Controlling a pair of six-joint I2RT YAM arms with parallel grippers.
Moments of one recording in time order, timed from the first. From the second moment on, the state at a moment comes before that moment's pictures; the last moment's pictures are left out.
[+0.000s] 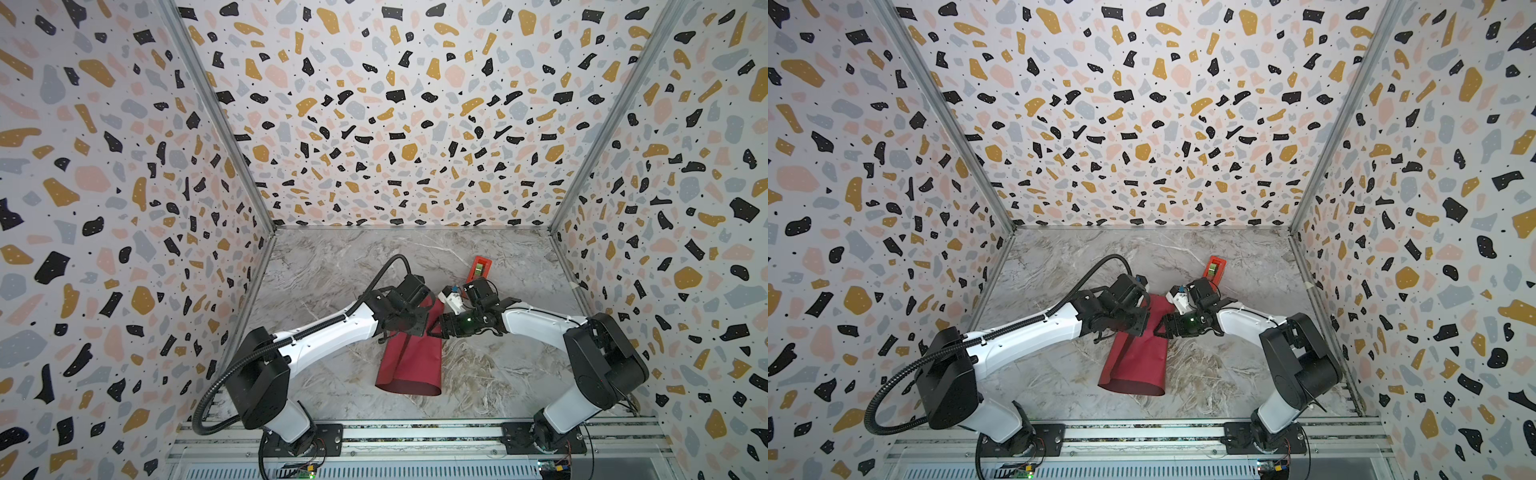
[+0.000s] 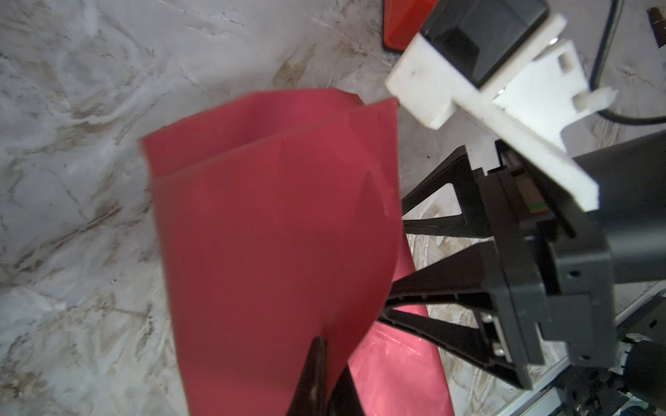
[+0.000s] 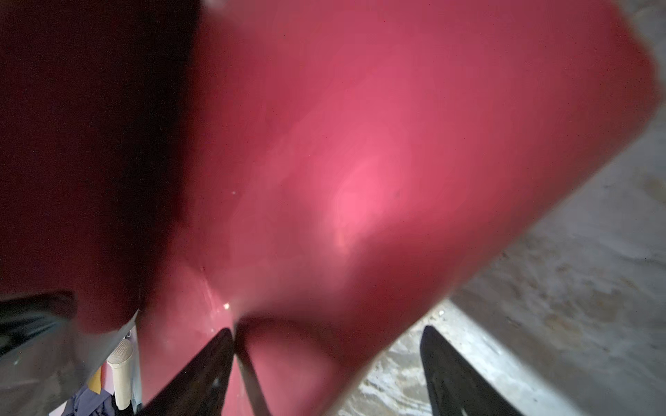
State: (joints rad) left arm -0.87 1.56 1.19 -0.62 0.00 -0.50; right arm 0.52 1.61 0.84 -0.28 -0.64 0.31
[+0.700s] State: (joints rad) left arm -0.87 1.61 1.15 -0.47 0.07 -0.63; right arm 0.50 1.62 0.82 -0.23 -0.69 0.33
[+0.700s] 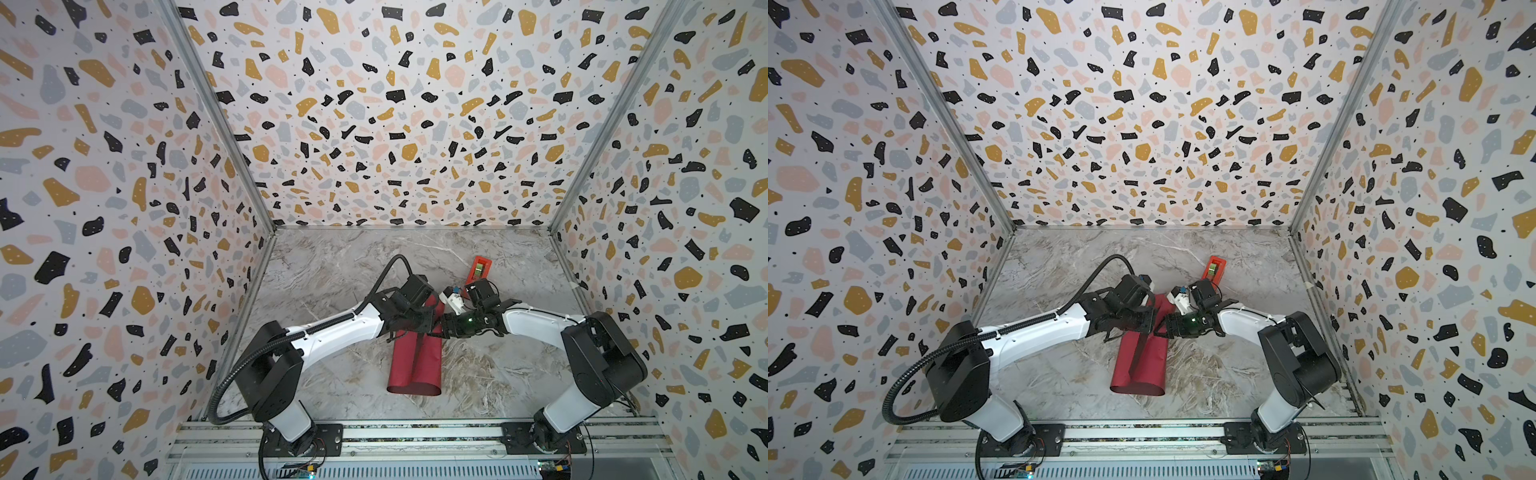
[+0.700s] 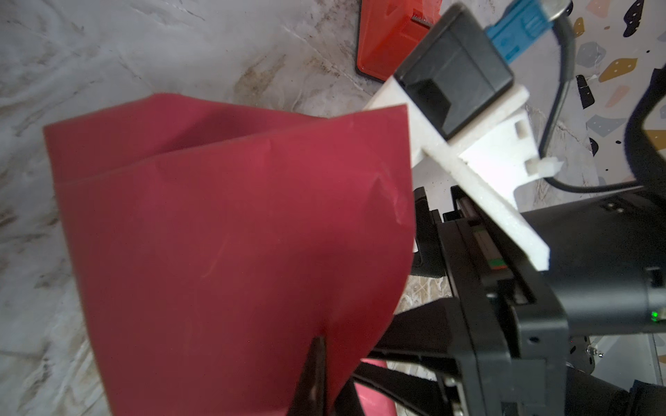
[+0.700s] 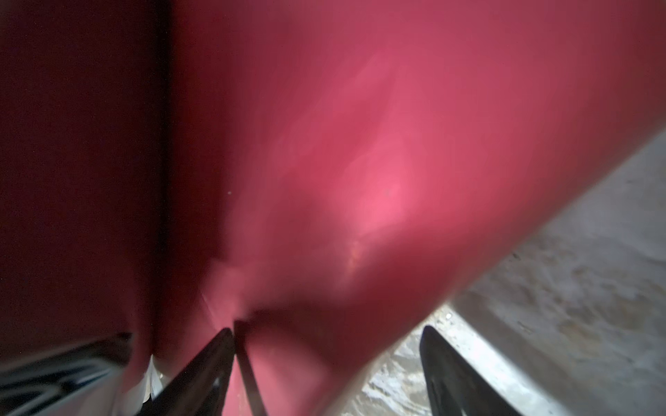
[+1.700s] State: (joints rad) left arm -0.87 1.59 0.94 -0.15 0.07 -0.84; right arm 0.50 1.62 0.80 -0.20 -0.71 0.36
